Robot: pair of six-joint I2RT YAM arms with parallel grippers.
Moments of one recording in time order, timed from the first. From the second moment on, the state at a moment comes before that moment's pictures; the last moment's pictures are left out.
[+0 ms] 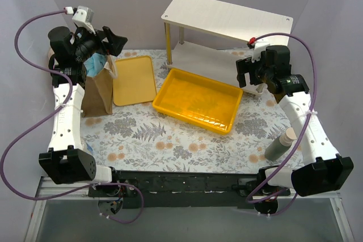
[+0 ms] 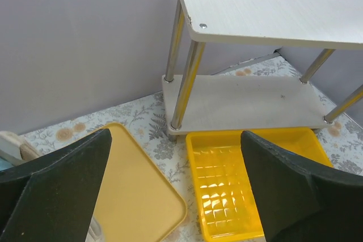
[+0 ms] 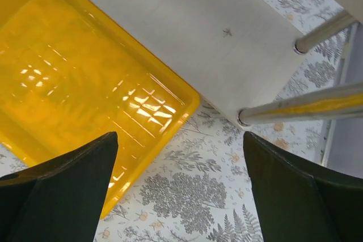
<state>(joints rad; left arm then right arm) 0.12 1.37 1.52 -0.16 0.66 -0.13 0.22 1.27 1.36 -0.67 -0.04 -0.14</state>
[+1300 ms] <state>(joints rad) 0.24 2.02 2.21 -0.93 0.09 0.32 0.31 1.38 1.33 -0.38 -0.74 -0.03</state>
